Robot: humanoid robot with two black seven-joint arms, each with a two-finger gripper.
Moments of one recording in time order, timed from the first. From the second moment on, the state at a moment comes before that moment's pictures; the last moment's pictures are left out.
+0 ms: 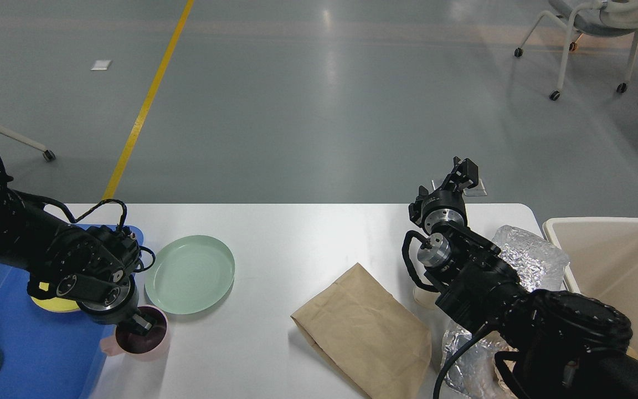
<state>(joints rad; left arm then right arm) -1.64 0.22 1.30 -1.36 0.53 -0.31 0.14 0.90 0.21 0.35 0.10 0.49 -0.10 0.51</state>
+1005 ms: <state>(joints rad) -2.43 0.58 1.11 -1.62 0.41 -0.96 0.08 0.90 0.21 0.35 0.10 0.49 -0.10 0.51</state>
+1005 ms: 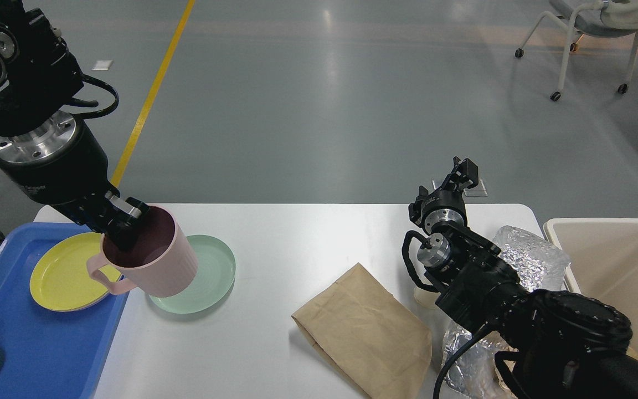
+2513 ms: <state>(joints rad) -1.76 0.66 1.52 -1.46 0.45 -0.26 -0.08 0.90 0.21 0.35 0.10 0.49 -0.10 0.51</state>
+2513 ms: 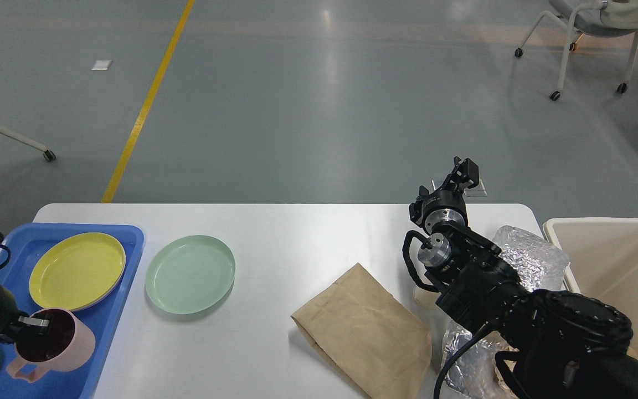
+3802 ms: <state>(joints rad) -1.36 0.82 1.28 -1.17 0.45 -0.27 -0.23 0.90 0.21 0.35 0.10 0.49 -0.10 0.51</state>
